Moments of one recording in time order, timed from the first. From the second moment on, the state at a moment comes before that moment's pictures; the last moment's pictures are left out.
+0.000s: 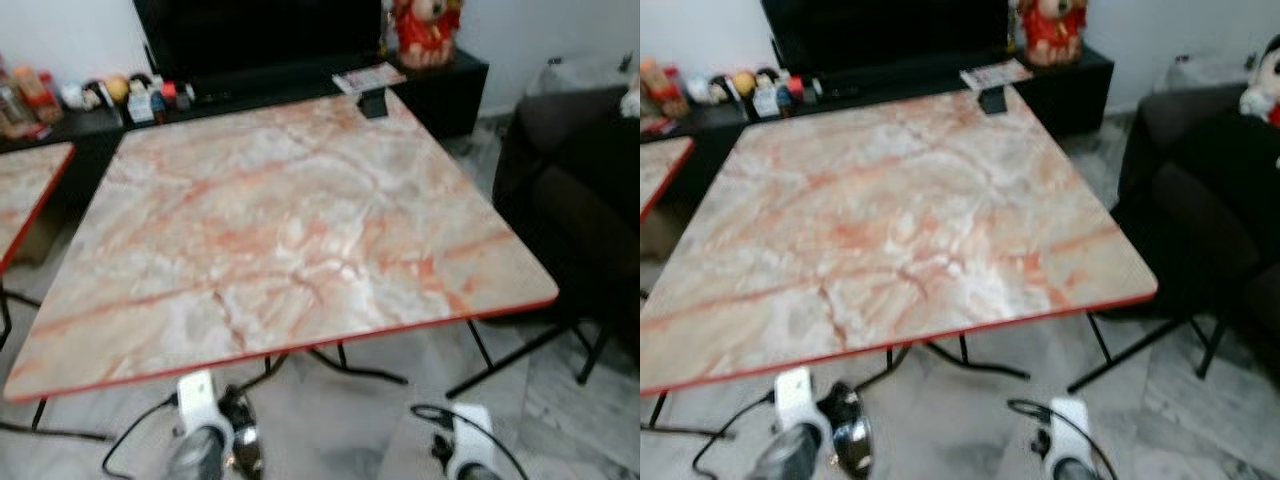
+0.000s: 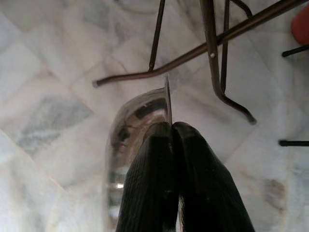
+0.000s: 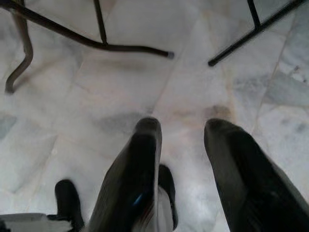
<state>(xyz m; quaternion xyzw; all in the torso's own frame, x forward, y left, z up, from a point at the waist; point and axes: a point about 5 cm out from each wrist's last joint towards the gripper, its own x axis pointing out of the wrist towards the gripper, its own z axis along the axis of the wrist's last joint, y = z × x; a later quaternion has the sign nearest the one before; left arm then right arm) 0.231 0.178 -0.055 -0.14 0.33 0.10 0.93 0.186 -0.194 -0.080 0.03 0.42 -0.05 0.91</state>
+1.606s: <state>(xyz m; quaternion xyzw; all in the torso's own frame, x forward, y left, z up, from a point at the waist) 0.196 0.320 0.006 0.06 0.11 0.51 0.85 0.195 -0.169 -0.079 0.01 0.43 0.02 0.90</state>
